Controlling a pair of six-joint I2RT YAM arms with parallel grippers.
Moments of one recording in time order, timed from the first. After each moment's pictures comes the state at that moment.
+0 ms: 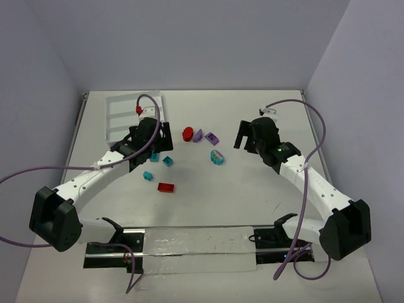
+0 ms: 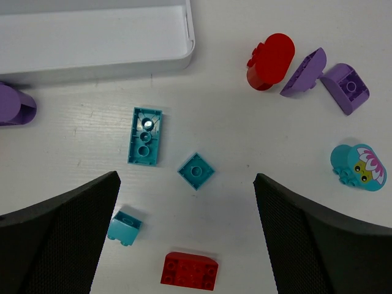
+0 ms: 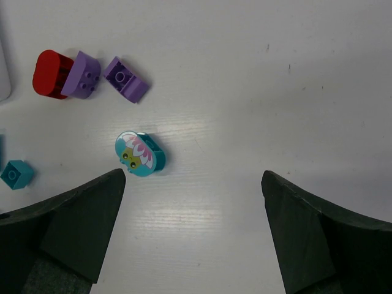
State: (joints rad) left arm -0.60 1.33 1.00 -0.39 -0.42 -0.49; right arm 0.41 1.17 0.91 -0.41 0.27 0.51
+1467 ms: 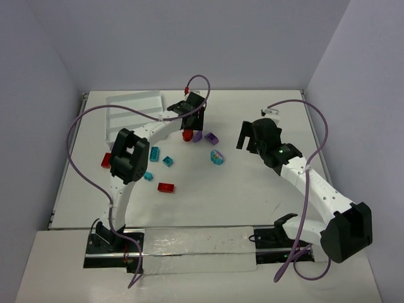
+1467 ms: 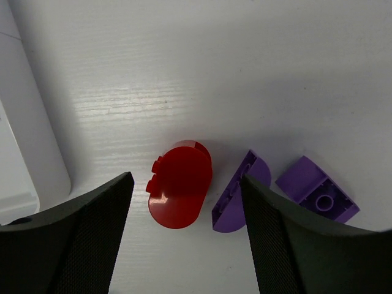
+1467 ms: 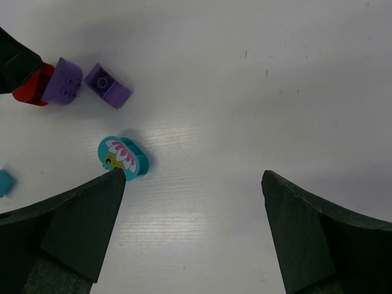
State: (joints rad) left arm -0.63 2.24 1.88 -0.55 -0.37 -0.38; right arm 0.42 1.15 0.90 -0.42 0.33 0.48
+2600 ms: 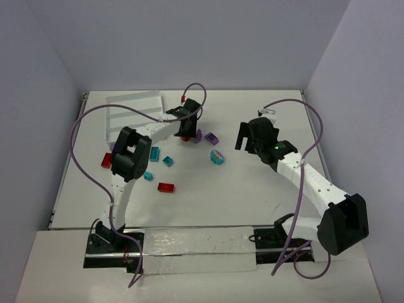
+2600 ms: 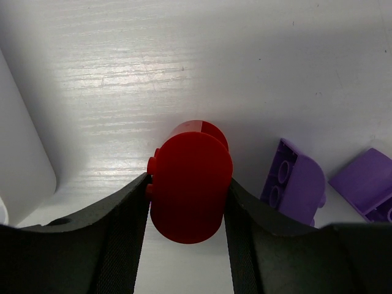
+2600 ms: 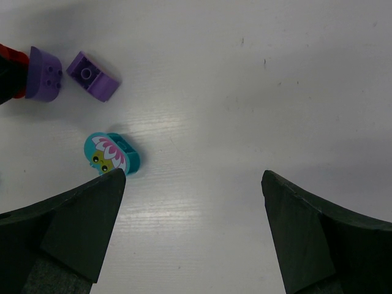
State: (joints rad) left arm -0.59 2.29 1.81 -0.55 -0.32 -0.40; right arm 0.42 1.22 0.92 -0.43 0.34 0.48
